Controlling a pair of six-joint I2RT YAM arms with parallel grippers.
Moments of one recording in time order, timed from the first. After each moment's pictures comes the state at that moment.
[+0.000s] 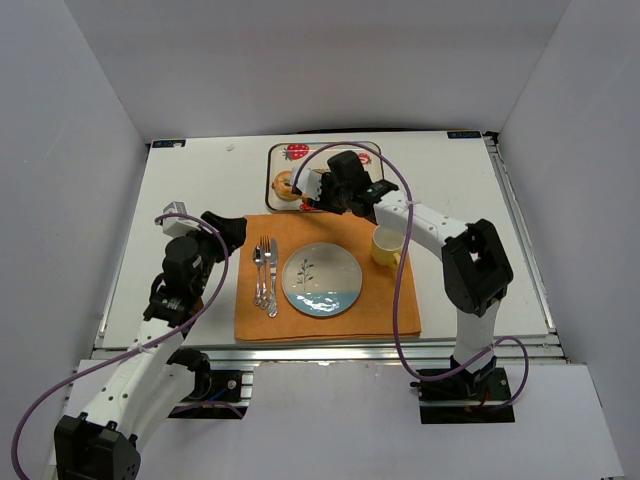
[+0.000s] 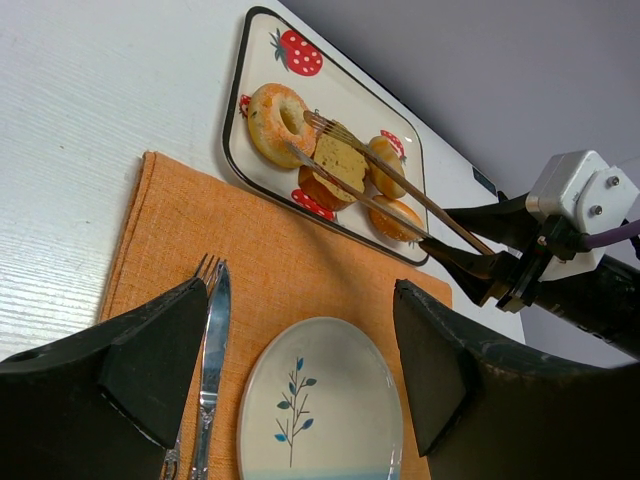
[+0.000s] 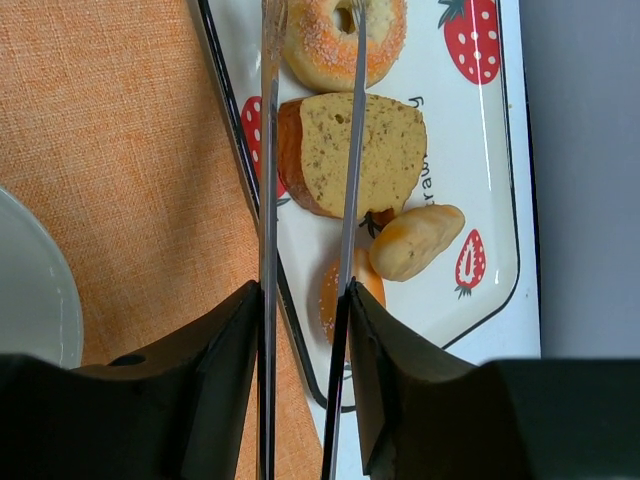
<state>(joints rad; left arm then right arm) -0.26 0.73 0.49 0.07 -0.14 -0.77 0.69 1.91 1.54 -0.29 -0.09 -0.85</state>
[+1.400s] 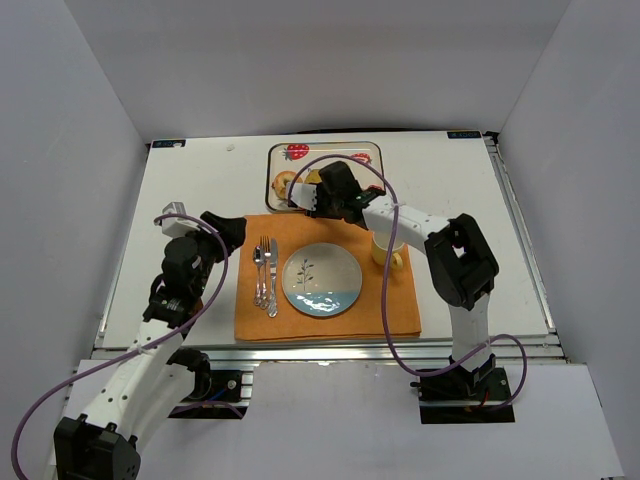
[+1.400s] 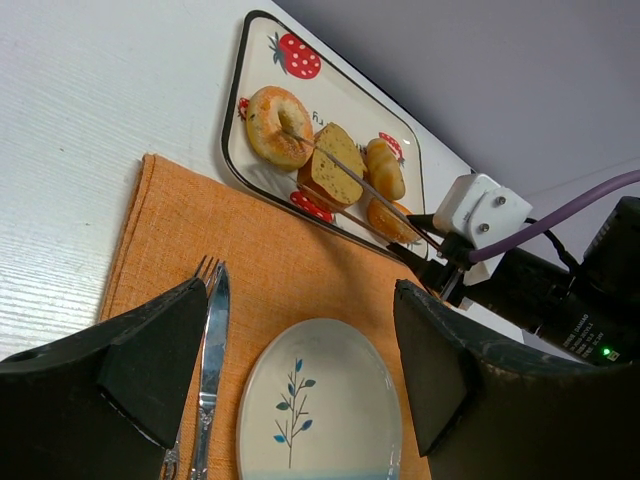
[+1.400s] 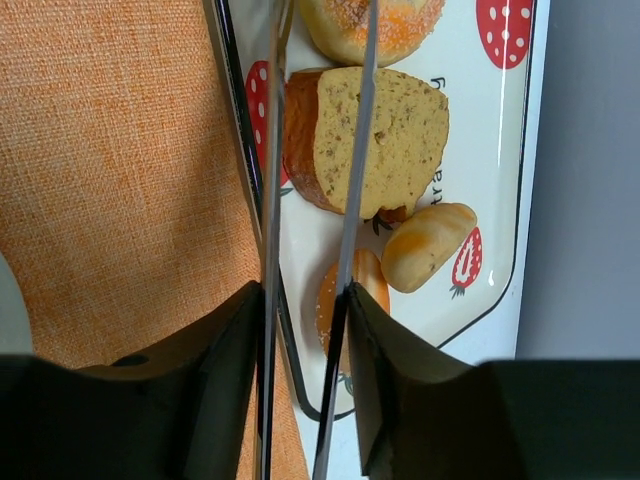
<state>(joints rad) -0.26 0.72 0.49 0.07 -0.14 -0.76 0.71 2.00 1.52 -0.24 0.01 -0.96</state>
